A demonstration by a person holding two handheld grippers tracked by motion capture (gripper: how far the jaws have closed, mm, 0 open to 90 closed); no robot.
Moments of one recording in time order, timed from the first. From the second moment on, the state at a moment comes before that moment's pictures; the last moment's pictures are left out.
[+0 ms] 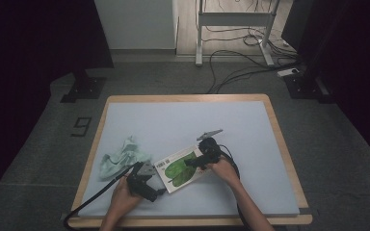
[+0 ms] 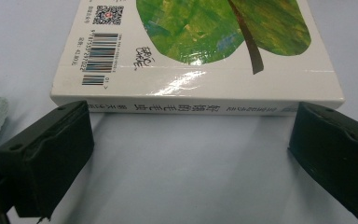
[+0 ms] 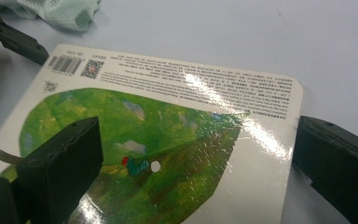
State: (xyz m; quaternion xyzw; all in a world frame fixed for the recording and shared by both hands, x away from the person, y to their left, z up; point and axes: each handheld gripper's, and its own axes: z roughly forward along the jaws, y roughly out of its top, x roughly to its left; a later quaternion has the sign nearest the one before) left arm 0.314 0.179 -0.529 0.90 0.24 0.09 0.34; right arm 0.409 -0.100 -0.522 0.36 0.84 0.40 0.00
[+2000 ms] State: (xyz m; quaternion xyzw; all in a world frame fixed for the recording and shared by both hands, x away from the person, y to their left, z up) left arm 0.310 0.180 -0.526 0.90 0.26 0.08 0.33; right arm 0.410 -0.128 -0.485 0.26 0.88 0.40 0.01
